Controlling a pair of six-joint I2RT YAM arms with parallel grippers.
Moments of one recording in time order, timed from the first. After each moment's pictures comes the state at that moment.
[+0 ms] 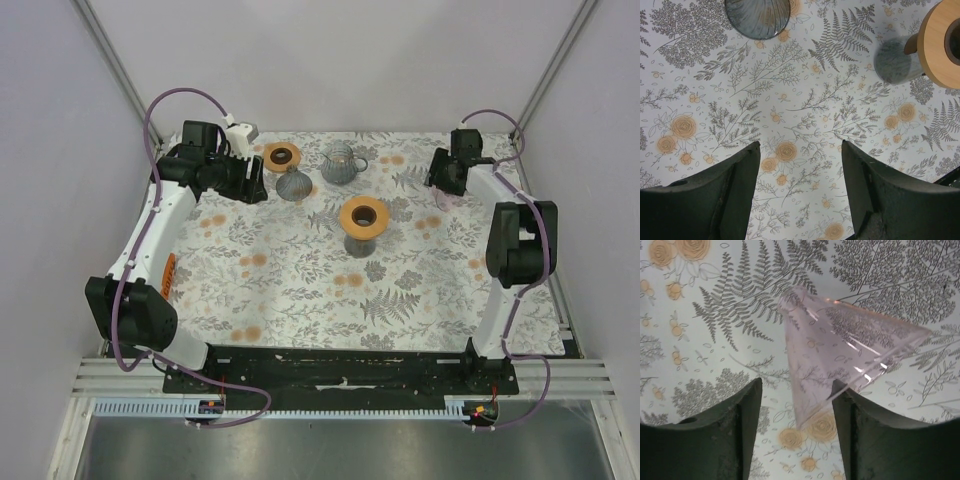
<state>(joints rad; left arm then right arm) -0.16 1.53 1.53 -0.84 0.37 0.15 0.03 1.96 1.50 -0.40 0.04 0.32</state>
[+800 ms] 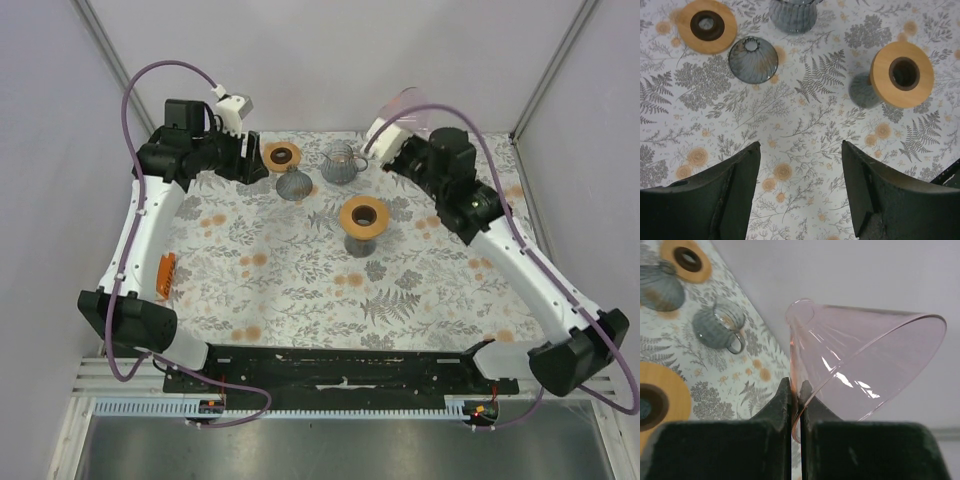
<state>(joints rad) -0.16 1.52 1.72 -0.89 0.43 0.15 0.44 1.35 1.40 -0.25 0.07 -0.73</state>
